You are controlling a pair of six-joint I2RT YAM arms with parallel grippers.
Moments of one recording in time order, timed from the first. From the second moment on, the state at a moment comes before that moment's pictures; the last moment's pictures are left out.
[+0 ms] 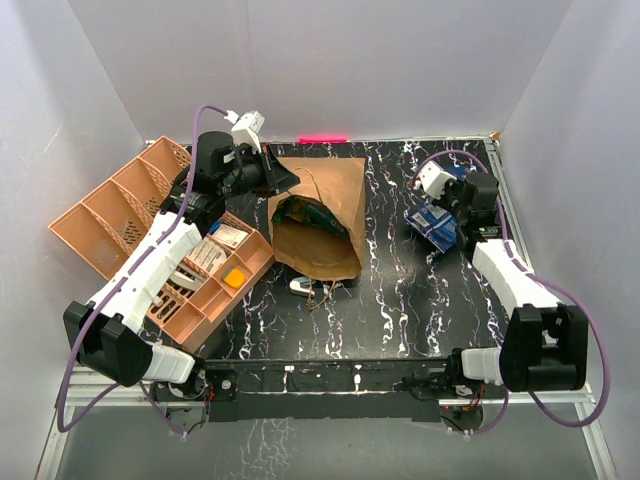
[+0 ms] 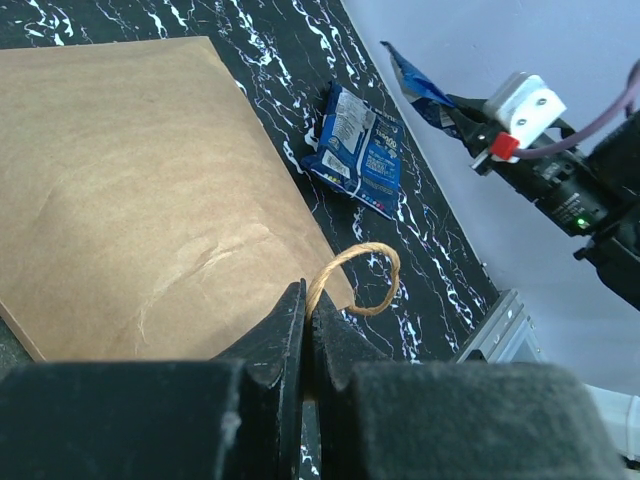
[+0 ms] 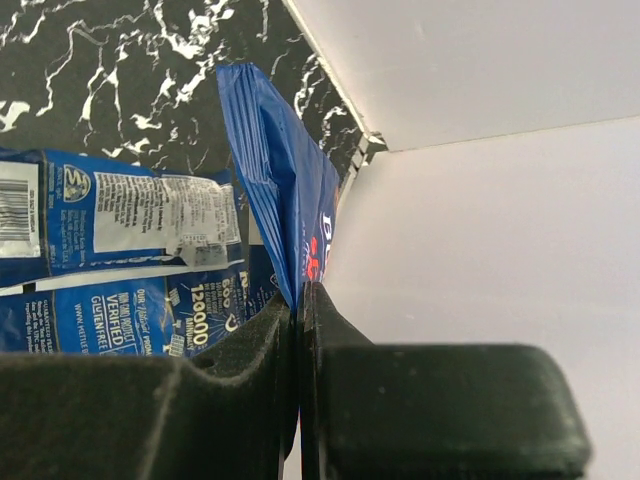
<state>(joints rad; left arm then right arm) -0.41 1.38 1.36 -0.31 0.41 -0.49 0.02 1.26 0.84 0.08 0.01 -1.02</state>
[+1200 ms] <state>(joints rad) -0.41 1.37 1.36 -0.32 0.42 -0.49 0.00 1.43 0.59 0.33 -0.18 -1.03</state>
